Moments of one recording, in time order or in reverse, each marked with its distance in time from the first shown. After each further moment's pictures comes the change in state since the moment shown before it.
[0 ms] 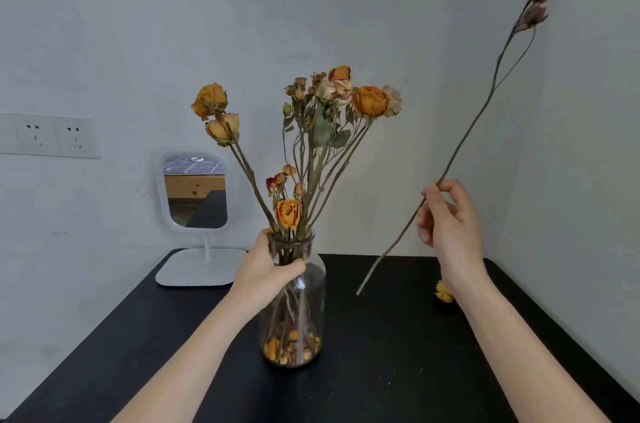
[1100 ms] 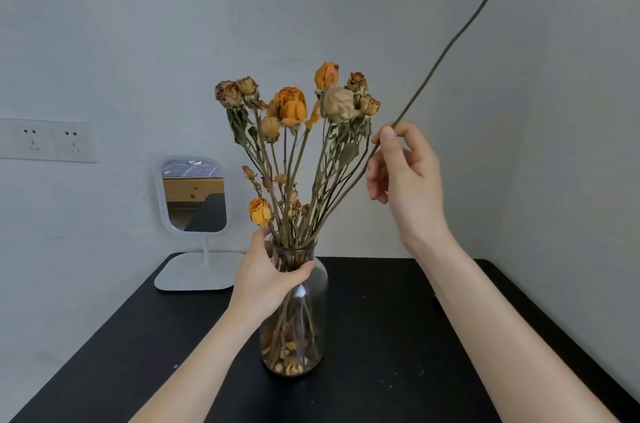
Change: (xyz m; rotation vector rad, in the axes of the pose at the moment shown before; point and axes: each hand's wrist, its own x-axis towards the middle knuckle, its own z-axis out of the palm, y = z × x) left_hand -0.013 0.009 0.003 0.047 0.148 0.085; right_hand 0.000 -0.064 0.053 0.163 -0.193 -0.270
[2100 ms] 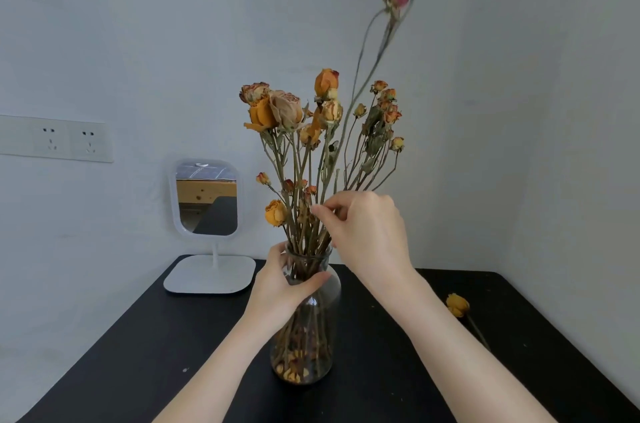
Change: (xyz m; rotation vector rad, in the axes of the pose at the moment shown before) left_hand 0.001 -0.017 0.003 -0.148 -0.079 -0.036; right_hand -0.026 0.023 0.045 -0.837 -0.177 -0.080
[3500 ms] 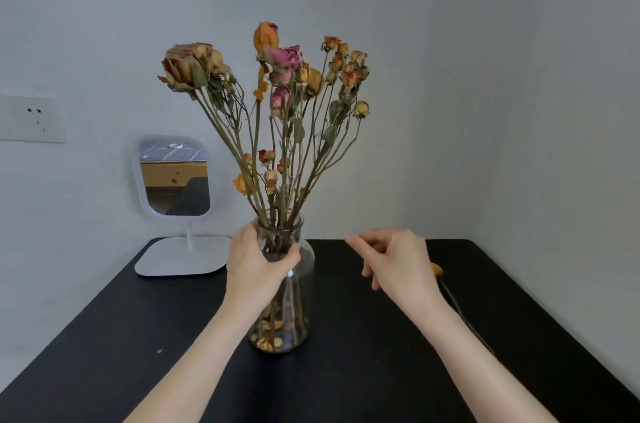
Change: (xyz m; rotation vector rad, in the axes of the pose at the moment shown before) left_hand -0.005 0.000 0.010 0.161 0.125 0.031; right_hand -0.061 0.087 -0.006 0.112 -0.155 0.407
